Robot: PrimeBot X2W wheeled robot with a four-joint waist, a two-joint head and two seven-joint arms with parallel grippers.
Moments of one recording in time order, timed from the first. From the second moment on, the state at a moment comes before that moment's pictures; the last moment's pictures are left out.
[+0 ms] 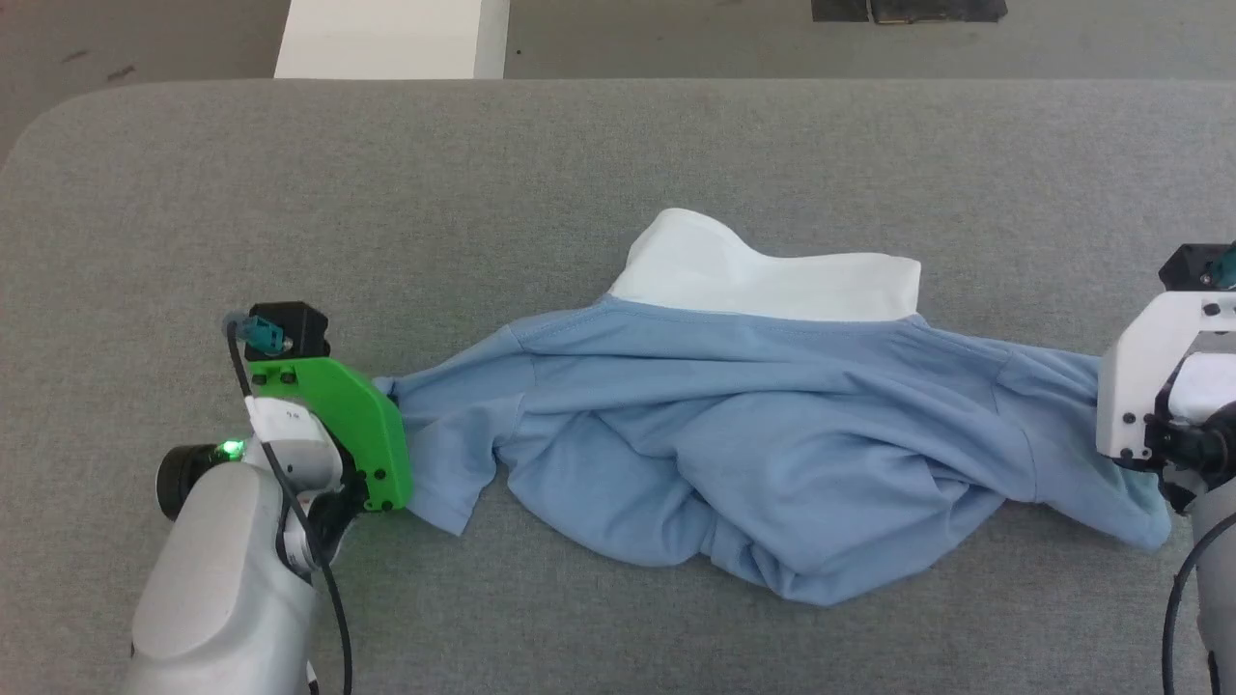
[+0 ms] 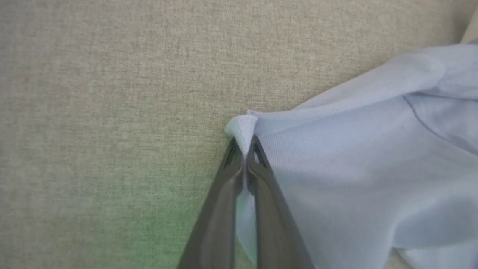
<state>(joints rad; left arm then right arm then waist) -0.43 0.23 -0.16 0.36 -0.43 0.00 0.60 -0.55 -0.24 -0.22 0.51 0.07 0.13 0.92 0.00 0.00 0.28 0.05</state>
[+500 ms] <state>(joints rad) -0.64 0.29 -0.08 0.22 -0.61 -0.10 0.58 -0.72 -0.41 -0.01 0.32 0.14 0.13 0.84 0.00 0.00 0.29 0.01</state>
